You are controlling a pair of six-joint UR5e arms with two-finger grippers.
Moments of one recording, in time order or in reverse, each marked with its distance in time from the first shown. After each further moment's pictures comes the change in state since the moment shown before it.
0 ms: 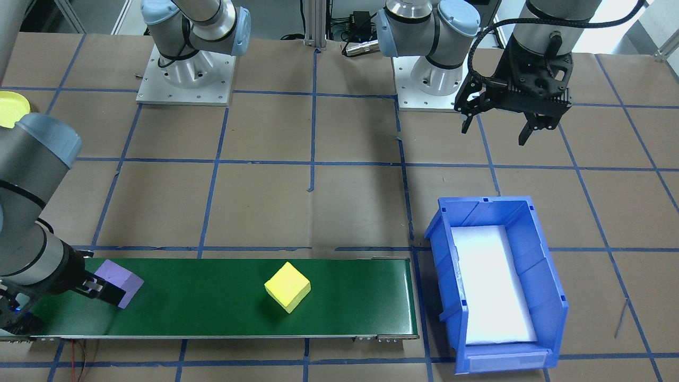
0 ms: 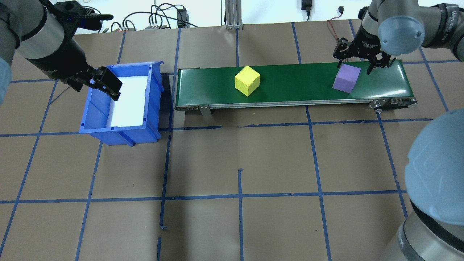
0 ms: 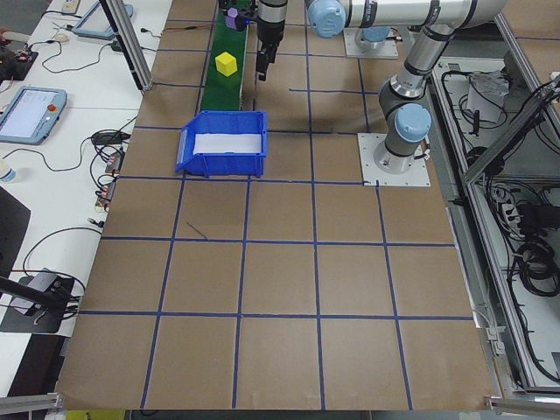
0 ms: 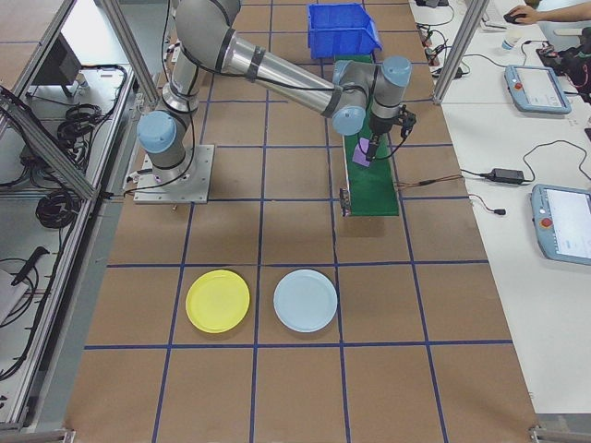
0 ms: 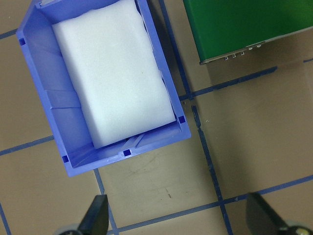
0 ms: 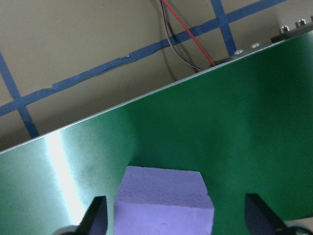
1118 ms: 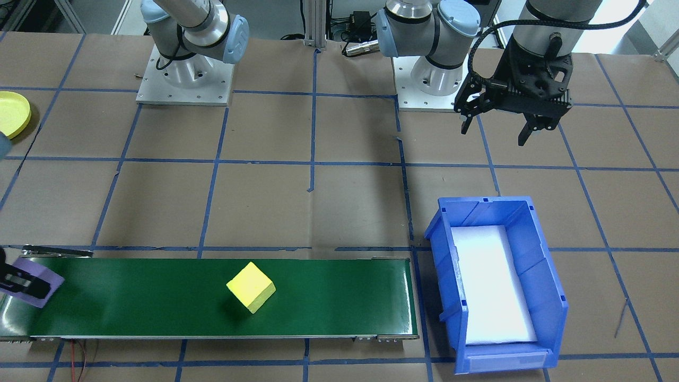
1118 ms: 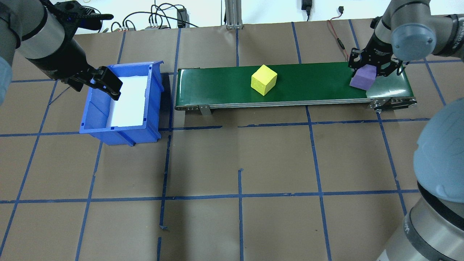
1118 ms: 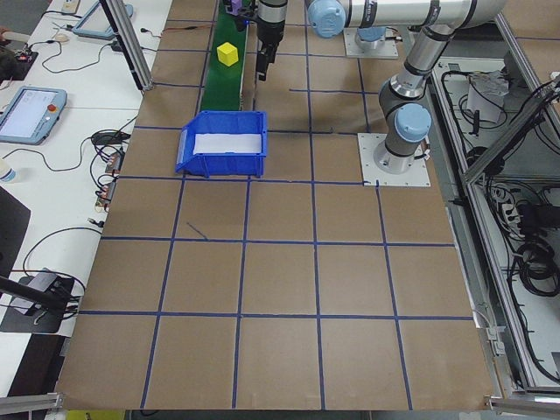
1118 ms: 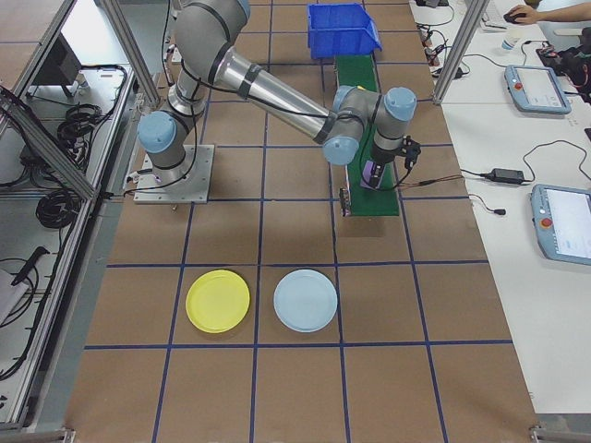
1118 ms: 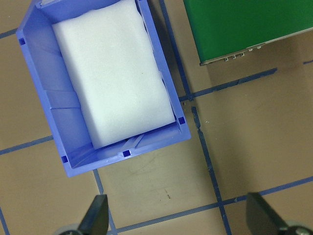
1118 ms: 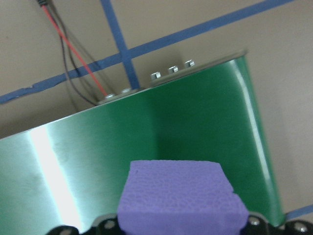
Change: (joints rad) left arm 0.000 -0.001 0.000 -0.001 -0.001 -0.008; right arm -0.208 -0.006 -0.011 -0.014 0.022 -0.311
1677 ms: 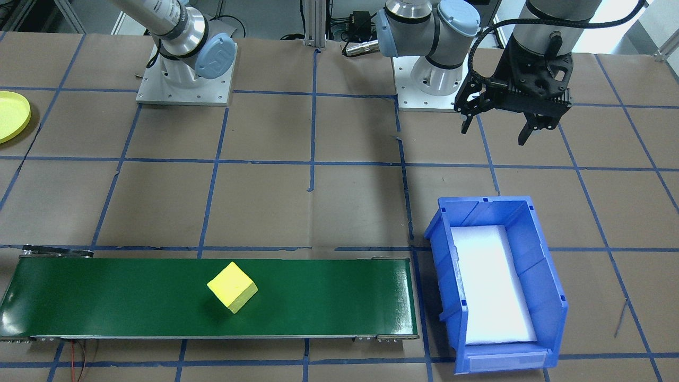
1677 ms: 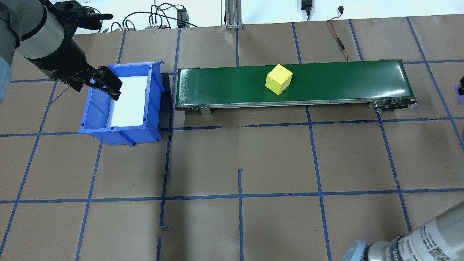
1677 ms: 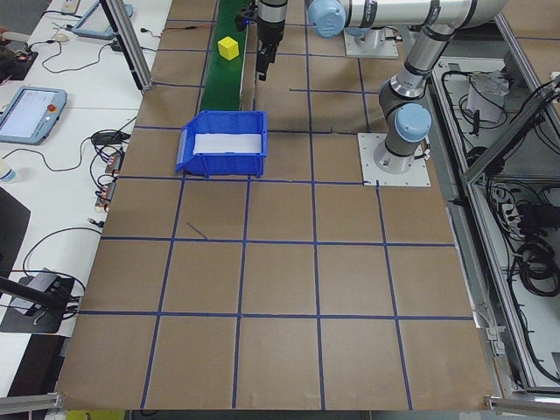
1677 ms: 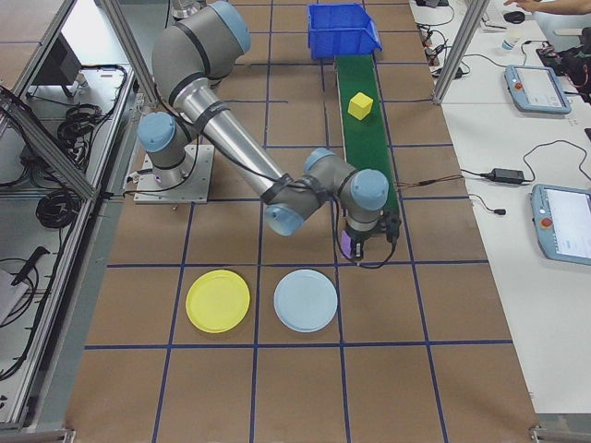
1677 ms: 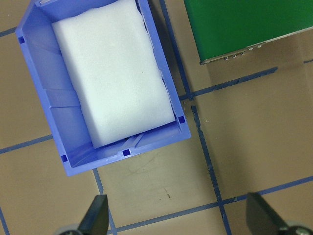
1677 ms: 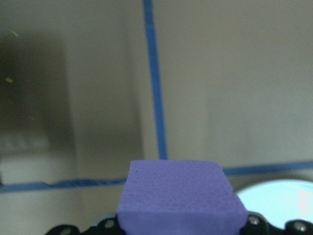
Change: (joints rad) left arm 0.000 0.000 0.001 0.000 0.000 0.001; right arm -0.409 -0.004 0.073 -0.042 0.060 -0.589
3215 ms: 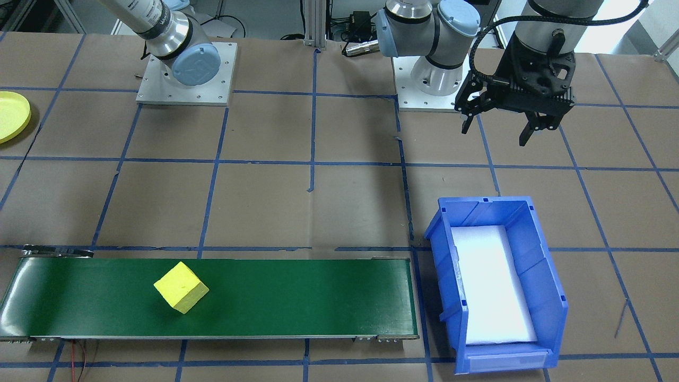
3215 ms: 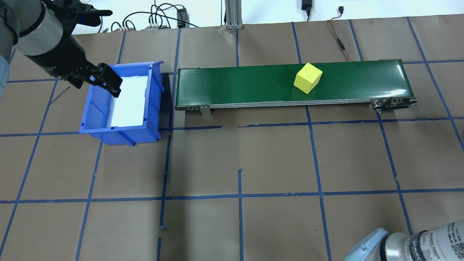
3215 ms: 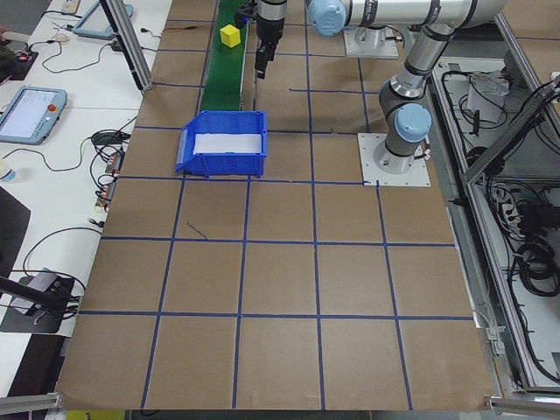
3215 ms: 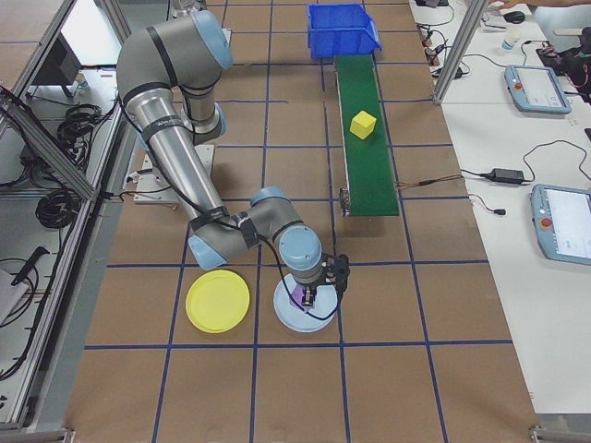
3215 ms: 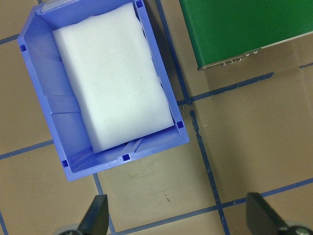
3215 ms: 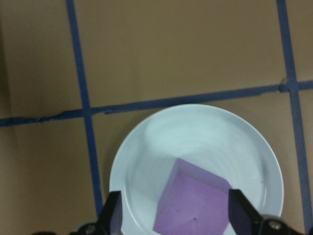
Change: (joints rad) left arm 0.000 -0.003 0.012 0.001 -0.011 0.006; right arm -0.183 -0.085 0.063 -0.013 0.108 -0.186
